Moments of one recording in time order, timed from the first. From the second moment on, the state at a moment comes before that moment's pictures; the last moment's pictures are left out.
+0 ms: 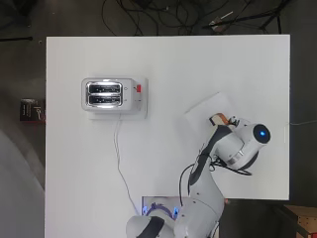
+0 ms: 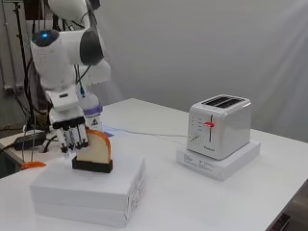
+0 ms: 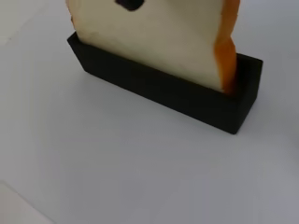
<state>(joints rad) -0.15 0.01 -0.56 -2.19 0.05 1.89 -1.14</state>
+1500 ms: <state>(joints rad) 0.04 0.09 0.16 -1.81 0.39 1.86 -1.43</state>
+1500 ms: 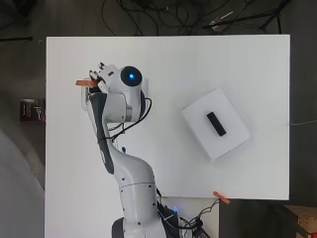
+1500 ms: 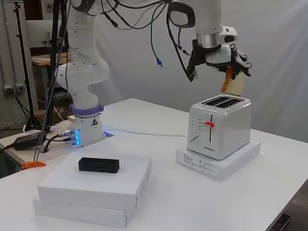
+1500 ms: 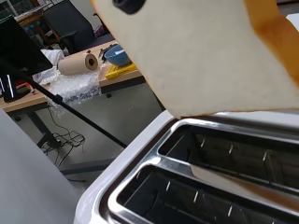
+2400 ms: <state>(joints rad) 0.03 0.17 0.08 -1.79 0.23 1.75 -1.34</state>
